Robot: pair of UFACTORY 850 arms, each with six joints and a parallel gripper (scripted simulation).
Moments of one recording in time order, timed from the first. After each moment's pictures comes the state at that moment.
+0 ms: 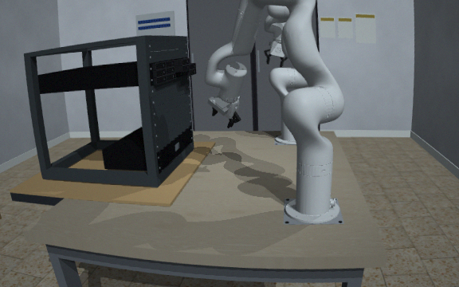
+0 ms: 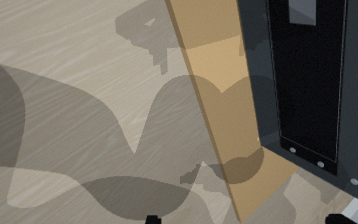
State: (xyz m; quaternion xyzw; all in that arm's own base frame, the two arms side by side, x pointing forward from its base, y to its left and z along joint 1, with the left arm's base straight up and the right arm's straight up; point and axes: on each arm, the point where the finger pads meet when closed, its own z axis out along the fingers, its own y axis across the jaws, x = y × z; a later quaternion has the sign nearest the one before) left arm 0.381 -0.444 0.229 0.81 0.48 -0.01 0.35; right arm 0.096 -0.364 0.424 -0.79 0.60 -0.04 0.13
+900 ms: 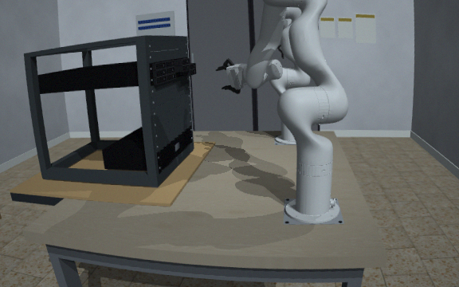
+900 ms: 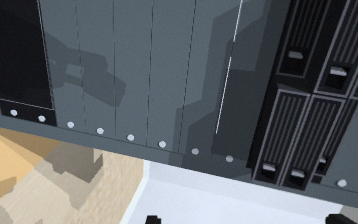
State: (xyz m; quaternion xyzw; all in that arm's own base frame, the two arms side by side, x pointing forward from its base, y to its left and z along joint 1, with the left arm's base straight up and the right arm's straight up) left arm 0.393 -0.545 0.403 0.62 0.44 0.26 0.59; right arm -0.008 -0.391 0.467 -0.70 0.71 0.00 0.00
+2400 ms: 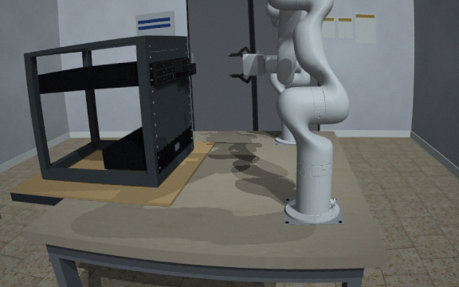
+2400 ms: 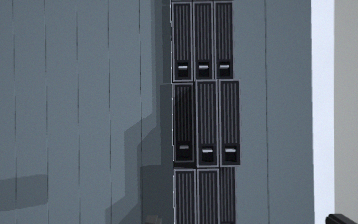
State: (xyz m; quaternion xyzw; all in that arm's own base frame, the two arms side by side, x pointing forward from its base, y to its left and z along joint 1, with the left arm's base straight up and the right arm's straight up) left arm 0.338 -0.510 0.464 0.51 0.49 0.49 0.51; right arm -0.009 -0.391 0.467 -0.70 0.71 0.00 0.00
